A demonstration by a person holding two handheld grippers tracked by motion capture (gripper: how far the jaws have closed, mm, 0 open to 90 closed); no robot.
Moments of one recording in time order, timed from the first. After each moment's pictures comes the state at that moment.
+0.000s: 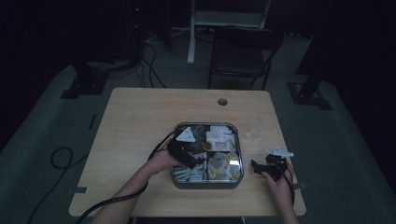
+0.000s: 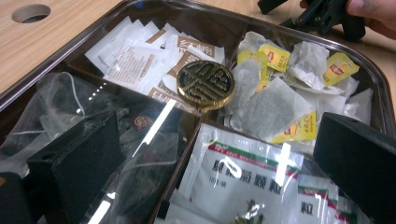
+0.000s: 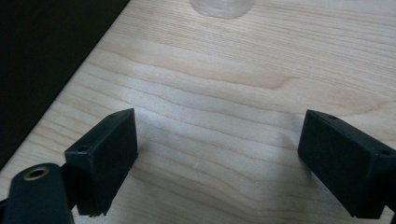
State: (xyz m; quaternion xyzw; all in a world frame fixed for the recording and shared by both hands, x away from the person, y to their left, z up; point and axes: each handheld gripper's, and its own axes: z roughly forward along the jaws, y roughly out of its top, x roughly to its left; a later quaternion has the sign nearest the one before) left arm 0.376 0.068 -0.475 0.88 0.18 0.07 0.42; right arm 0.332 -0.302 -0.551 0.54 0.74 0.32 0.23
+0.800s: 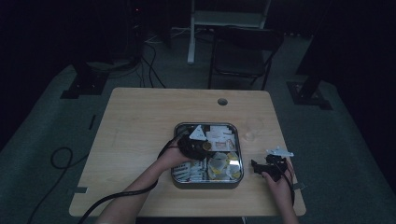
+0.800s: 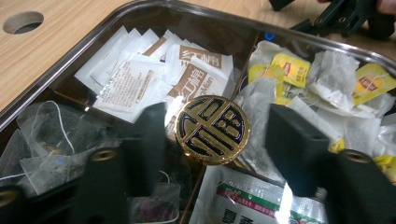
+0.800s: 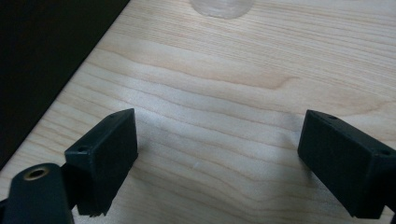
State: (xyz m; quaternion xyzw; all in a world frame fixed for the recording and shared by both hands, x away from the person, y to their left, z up) left arm 0.387 0.036 -0.478 0.90 0.17 0.09 0.40; right arm 0.332 -0.302 -0.551 0.54 0.74 0.32 0.23
